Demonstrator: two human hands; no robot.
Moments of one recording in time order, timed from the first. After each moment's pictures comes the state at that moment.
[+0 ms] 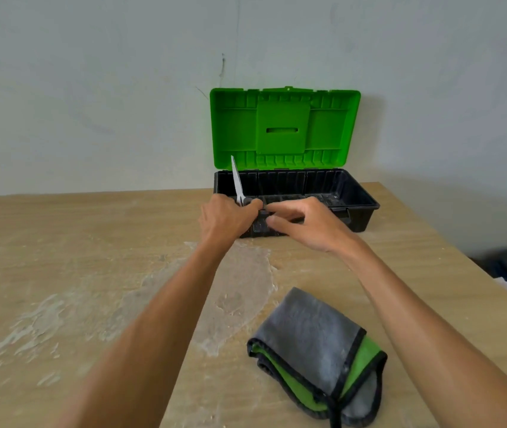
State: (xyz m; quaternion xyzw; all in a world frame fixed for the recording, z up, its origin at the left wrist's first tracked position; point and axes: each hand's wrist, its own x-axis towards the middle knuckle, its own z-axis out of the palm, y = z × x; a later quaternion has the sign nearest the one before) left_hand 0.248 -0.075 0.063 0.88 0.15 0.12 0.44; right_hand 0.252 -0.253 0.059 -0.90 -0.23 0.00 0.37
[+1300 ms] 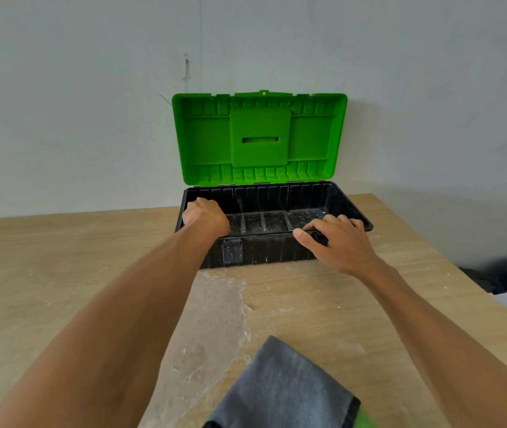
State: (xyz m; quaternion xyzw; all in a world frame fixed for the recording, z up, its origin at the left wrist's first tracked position) left_hand 0.384 -0.090 0.044 0.99 0.15 -0.01 -0.02; right_hand 0.359 -0.346 -0.005 -0.98 -0.13 -0.12 0.11
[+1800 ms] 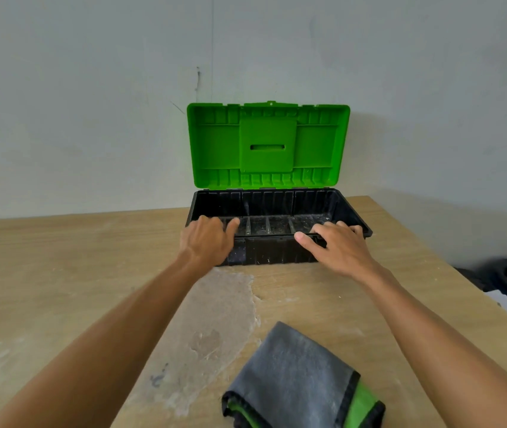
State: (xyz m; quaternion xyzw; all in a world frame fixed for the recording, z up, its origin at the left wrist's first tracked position) left_hand 0.327 -0.056 0.011 0.98 0.00 0.17 0.13; right_hand 0.328 -0.330 0.004 -0.99 -0.10 -0.10 0.09
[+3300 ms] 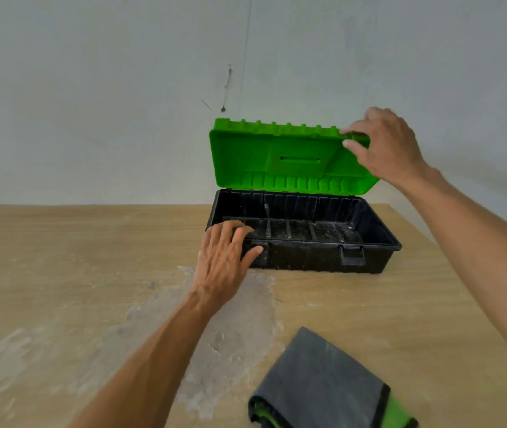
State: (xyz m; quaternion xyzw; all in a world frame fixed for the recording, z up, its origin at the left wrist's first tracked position) left_hand 0.294 -0.046 -0.033 0.92 -0.11 0.34 0.14; right_hand 0.392 -0.328 0.158 -0.91 -0.18 -0.37 0.07
